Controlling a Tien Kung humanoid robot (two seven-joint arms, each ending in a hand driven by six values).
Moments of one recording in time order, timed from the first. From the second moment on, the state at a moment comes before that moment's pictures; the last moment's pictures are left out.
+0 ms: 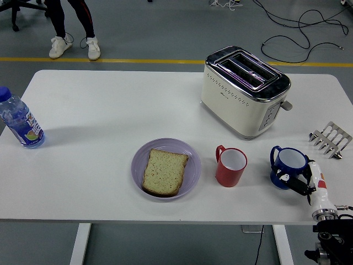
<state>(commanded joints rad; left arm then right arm) -0.05 0.04 -0.51 -0.18 0.61 0.04 0.12 0.12 -0.17 1.09 0.99 -1.14 -0.42 0.38</state>
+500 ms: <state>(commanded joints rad) -0.05 0.04 -0.50 -0.18 0.59 0.04 0.12 0.12 -0.17 1.10 0.98 -1.18 -0.43 0.37</state>
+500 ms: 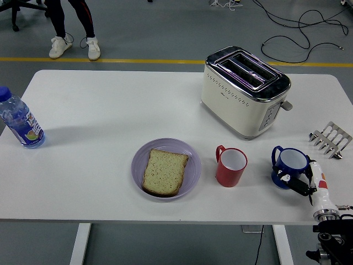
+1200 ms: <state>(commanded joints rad) -0.06 0.04 -0.51 -0.18 0.60 0.04 0.12 0.12 -0.17 1.11 0.97 -1.21 -0.45 0.37</state>
